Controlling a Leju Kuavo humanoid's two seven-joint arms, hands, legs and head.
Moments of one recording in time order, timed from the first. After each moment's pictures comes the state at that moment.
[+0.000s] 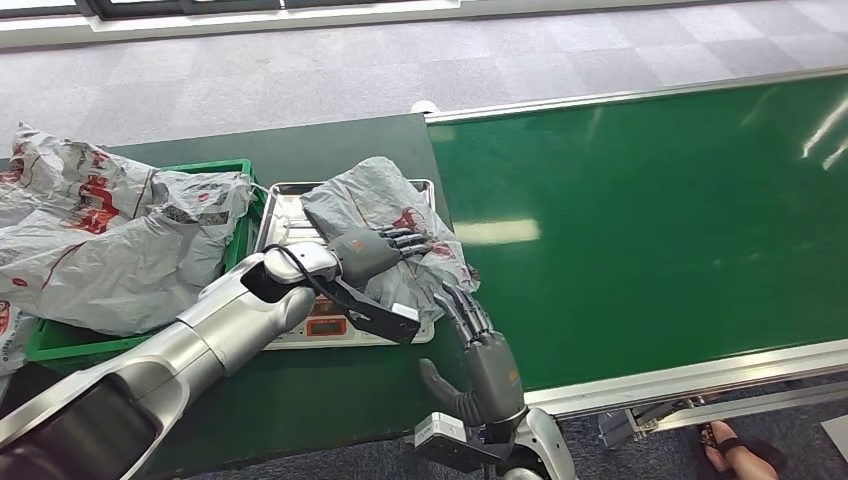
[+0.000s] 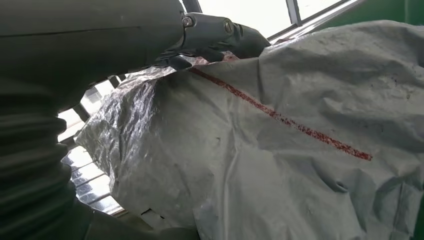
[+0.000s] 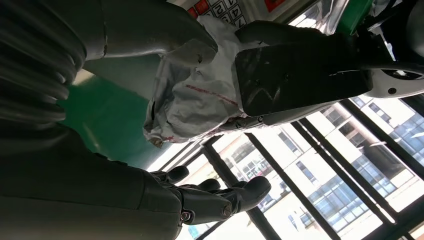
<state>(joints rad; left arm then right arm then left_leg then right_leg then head) -0.94 0.01 -1.04 -0.65 -0.75 -0.16 -0.24 -0.08 -0.04 0.61 -1.34 0.59 -0.51 -0.39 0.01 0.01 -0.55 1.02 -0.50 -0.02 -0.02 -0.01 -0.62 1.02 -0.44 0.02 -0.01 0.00</state>
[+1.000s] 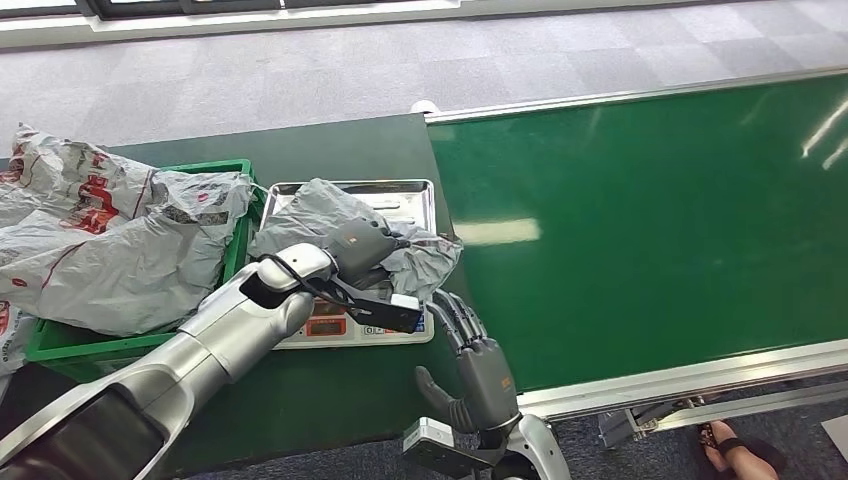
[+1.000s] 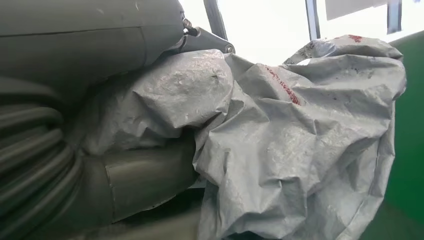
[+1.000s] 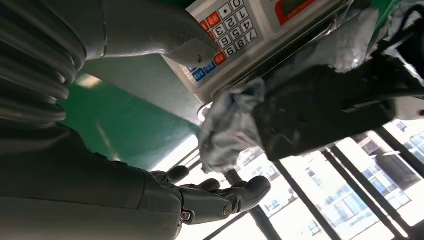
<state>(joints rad) -0.88 0.01 -0.92 -0.67 -0.82 0.02 -0.21 -0.04 -0.02 0.60 -1.35 0.67 -0.50 -0.34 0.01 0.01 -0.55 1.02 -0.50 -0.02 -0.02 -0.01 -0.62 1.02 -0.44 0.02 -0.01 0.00</state>
